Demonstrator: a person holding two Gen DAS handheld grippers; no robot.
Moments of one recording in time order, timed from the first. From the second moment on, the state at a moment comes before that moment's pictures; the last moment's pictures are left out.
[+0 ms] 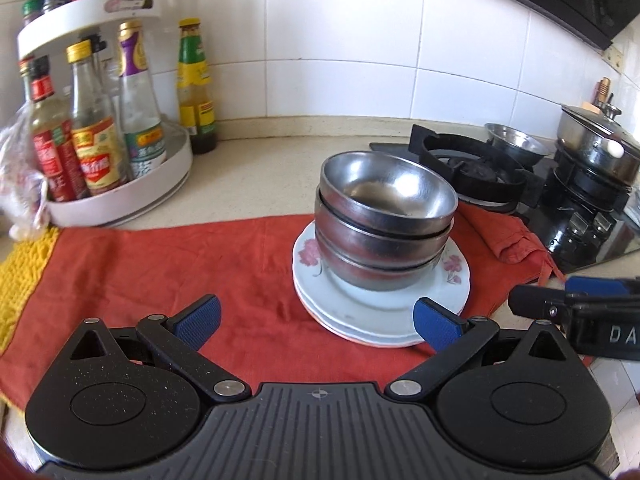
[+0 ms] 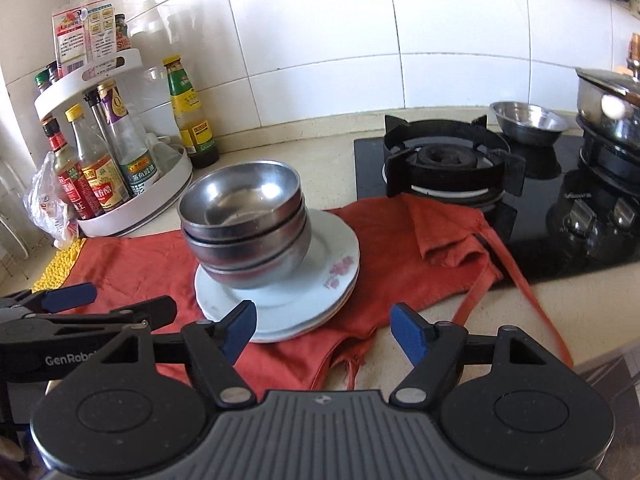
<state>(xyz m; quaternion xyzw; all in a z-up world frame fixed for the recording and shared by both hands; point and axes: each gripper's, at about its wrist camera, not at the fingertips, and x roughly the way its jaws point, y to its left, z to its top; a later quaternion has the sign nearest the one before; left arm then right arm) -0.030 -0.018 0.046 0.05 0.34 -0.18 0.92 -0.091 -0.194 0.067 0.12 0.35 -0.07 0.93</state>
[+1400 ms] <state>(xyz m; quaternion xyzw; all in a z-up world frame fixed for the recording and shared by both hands) -0.058 -0.037 0.033 0.09 0.39 -0.11 0.91 -0.109 -0.194 0.042 0.16 0.39 -0.11 0.90</state>
